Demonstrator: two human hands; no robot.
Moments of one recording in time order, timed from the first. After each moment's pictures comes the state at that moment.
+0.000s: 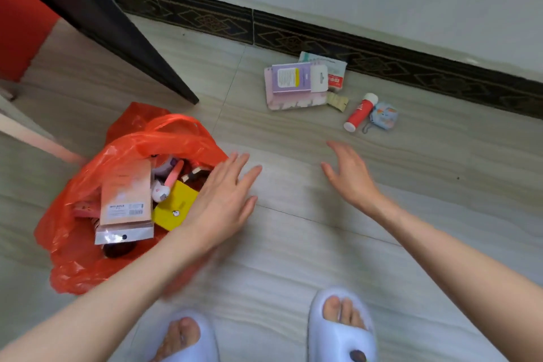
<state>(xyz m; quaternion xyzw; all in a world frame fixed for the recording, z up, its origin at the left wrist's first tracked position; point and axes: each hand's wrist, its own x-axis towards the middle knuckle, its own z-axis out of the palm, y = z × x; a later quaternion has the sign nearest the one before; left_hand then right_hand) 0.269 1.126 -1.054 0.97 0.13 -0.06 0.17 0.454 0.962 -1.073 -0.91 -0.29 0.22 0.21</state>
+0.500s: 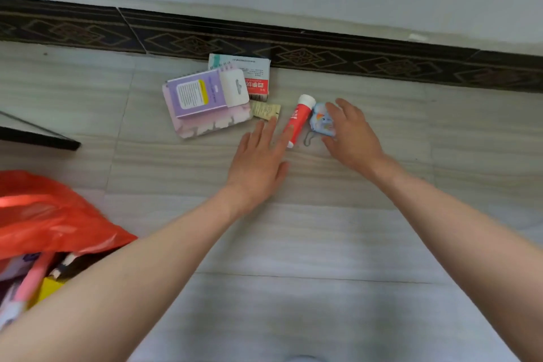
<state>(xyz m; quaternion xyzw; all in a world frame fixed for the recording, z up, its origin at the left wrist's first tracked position) 0.500 1.067 -1.135 0.98 0.06 -0.11 0.17 0.623 0.920 -1.127 -0.94 -0.27 0.16 0.11</state>
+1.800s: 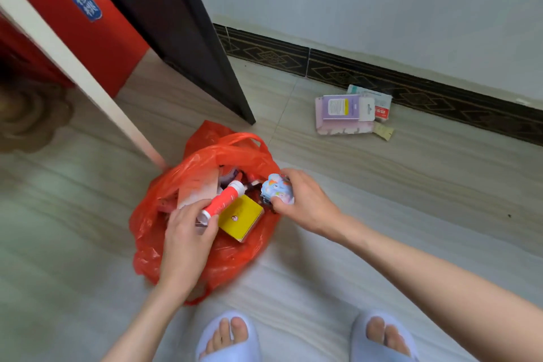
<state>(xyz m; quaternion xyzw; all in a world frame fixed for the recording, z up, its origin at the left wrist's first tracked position) 0.146 1.164 -1.028 0.83 0.45 0.18 0.27 0.341 1.068 -1.028 -0.81 -0.41 0.33 0.26</state>
